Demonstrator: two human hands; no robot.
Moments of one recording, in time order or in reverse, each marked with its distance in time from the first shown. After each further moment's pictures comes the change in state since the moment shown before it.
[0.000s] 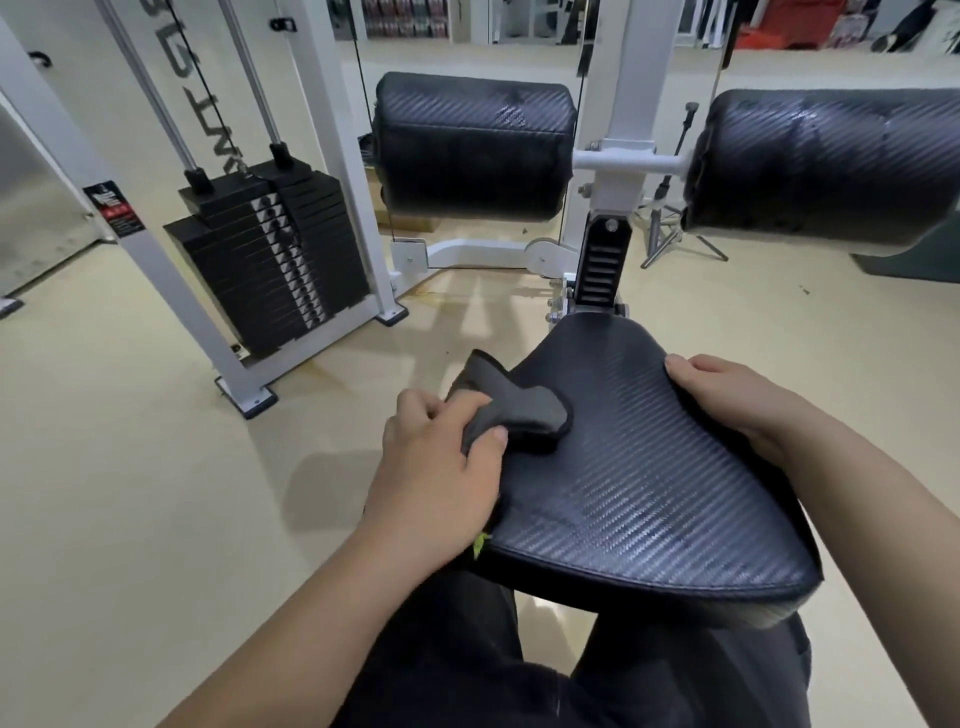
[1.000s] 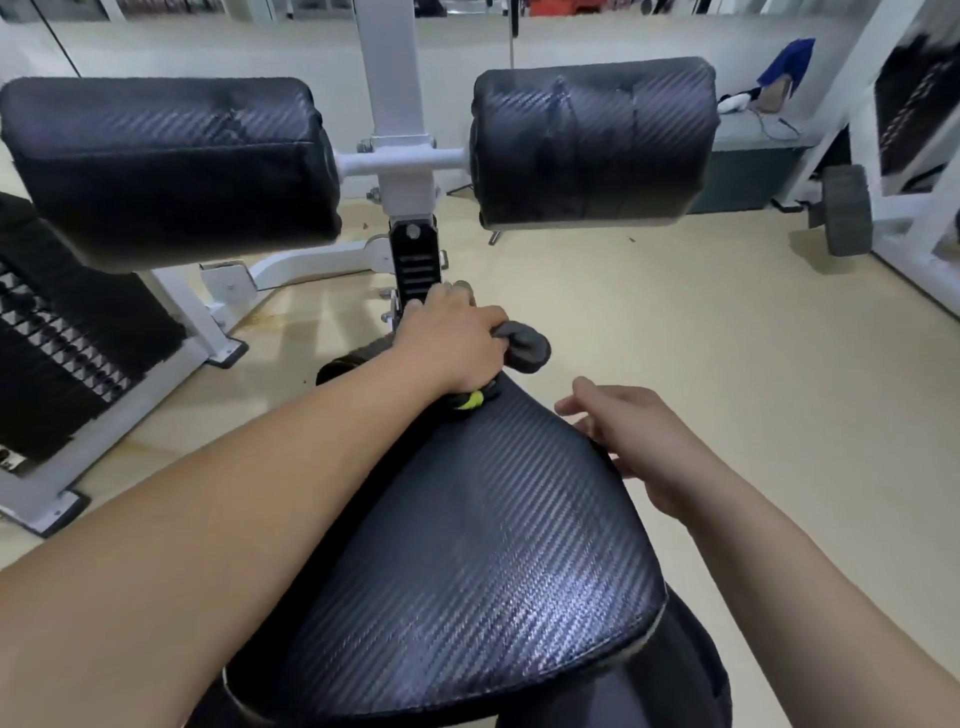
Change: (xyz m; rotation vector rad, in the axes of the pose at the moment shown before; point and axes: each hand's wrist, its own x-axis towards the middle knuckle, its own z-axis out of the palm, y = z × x) left_hand 0.198 0.140 0.122 0.681 -0.309 0.535; right_hand -0.030 0.046 -0.028 0.358 0.116 0.120
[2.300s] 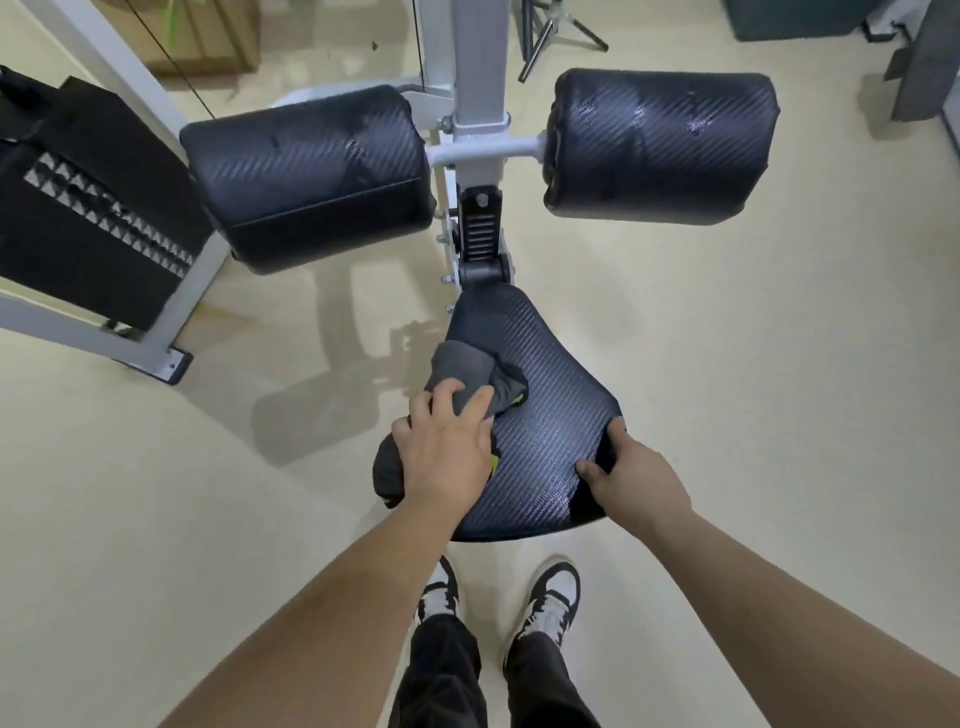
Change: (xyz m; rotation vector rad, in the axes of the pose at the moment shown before) left_hand -0.190 -0.026 -0.024 -0.211 -0.117 -0.261; right_hand -0.124 -0.058 0.036 -0.760 -0.056 0.366
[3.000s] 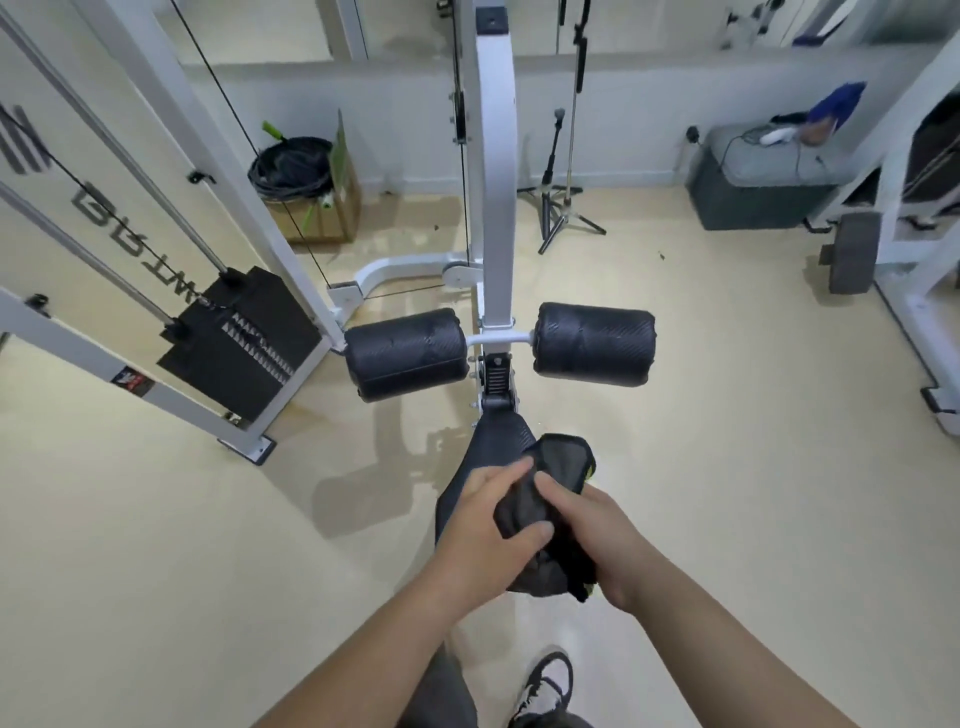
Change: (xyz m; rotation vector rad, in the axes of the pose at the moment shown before) left_hand -0.121 0.094 -0.285 -1.022 -0.184 -0.098; right_hand -0.214 -0.091 -0.188 1.068 -0.439 -0.097
